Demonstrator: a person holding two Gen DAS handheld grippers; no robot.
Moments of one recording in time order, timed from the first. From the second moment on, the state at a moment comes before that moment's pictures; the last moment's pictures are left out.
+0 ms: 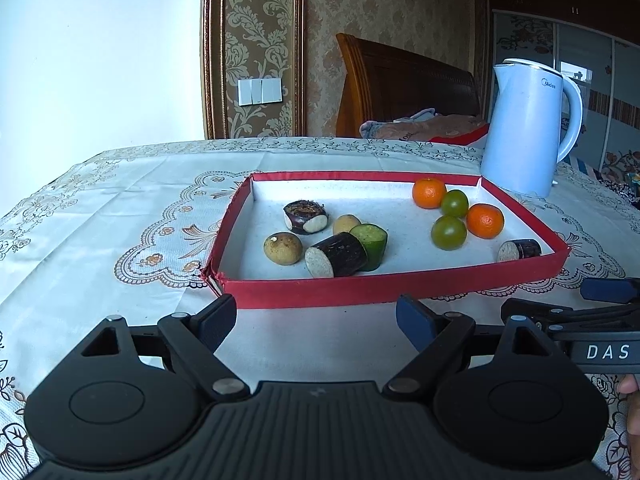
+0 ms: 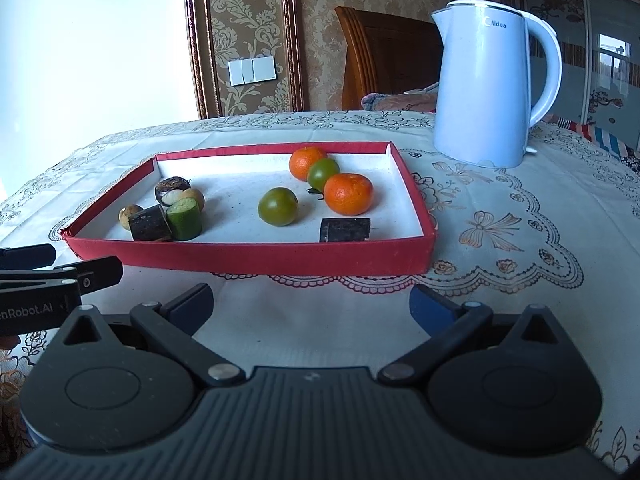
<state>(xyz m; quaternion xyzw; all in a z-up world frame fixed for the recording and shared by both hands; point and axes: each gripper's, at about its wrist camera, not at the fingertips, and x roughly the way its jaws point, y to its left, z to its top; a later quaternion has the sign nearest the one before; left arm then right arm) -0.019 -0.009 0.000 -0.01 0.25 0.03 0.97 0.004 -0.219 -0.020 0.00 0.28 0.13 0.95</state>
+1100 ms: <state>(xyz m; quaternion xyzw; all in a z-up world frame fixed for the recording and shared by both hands) -0.021 -0.014 0.001 0.01 0.24 0.04 0.97 0.008 -0.218 -0.024 0.00 0.29 0.12 0.95</state>
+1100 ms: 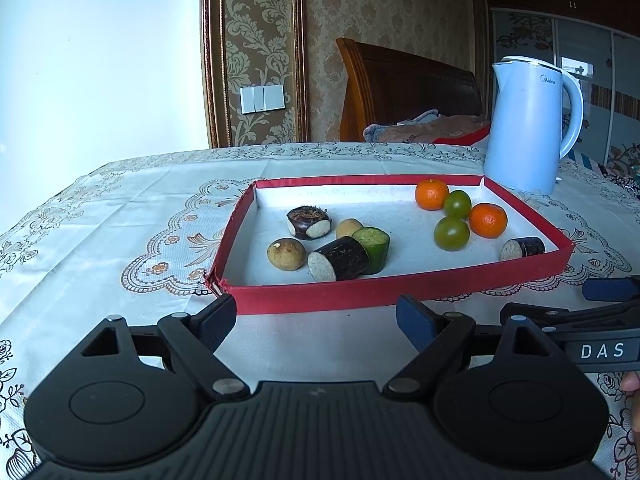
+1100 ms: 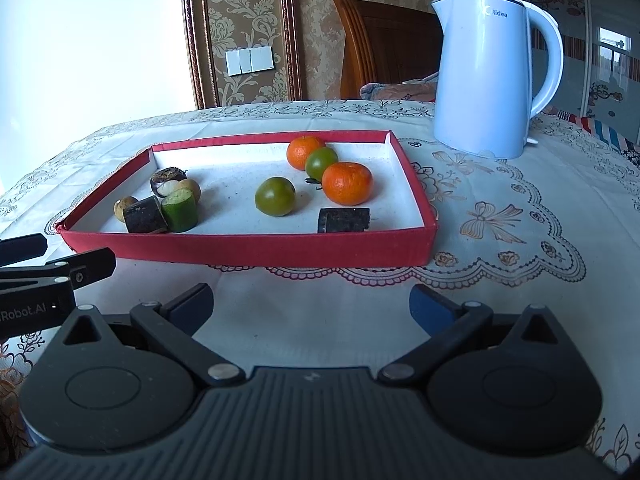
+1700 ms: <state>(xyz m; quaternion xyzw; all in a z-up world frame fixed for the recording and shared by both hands) -0.021 -0.017 0.001 0.03 0.24 0.05 0.97 0.009 -0.217 -0.025 0.00 0.30 0.12 0.95</state>
